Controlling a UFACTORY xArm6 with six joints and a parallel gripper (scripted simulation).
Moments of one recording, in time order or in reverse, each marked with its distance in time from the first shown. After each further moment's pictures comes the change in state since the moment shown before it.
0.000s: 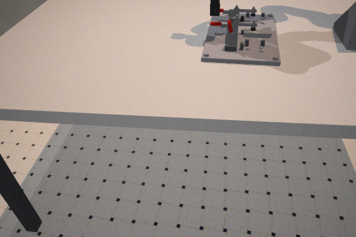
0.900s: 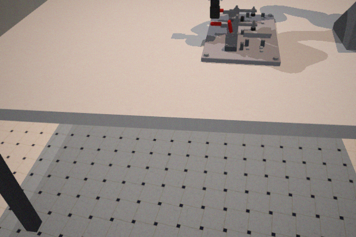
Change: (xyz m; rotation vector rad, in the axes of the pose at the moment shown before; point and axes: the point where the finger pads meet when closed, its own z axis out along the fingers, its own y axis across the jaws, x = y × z) arm 0.000 0.000 0.009 0.000 0.001 0.000
